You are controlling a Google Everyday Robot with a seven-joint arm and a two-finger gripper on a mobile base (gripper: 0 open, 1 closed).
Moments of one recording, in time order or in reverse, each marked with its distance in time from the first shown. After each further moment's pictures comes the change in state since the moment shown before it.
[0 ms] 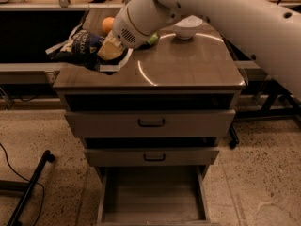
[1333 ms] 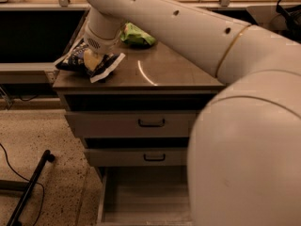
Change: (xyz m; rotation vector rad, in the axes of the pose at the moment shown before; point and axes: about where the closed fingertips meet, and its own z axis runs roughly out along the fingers) arm 0.015 -0.026 0.108 0.035 0.348 0.116
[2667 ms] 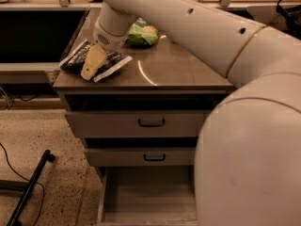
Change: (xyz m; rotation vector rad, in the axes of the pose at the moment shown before) arm 0.014 -0.017 -0.012 0.004 -0.017 0.030
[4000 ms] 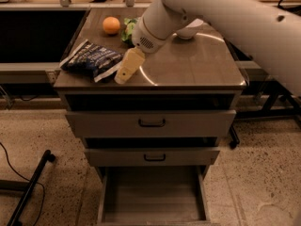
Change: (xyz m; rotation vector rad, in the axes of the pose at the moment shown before) arm 0.072 -0.005 -0.078 0.008 -0.142 -0.152
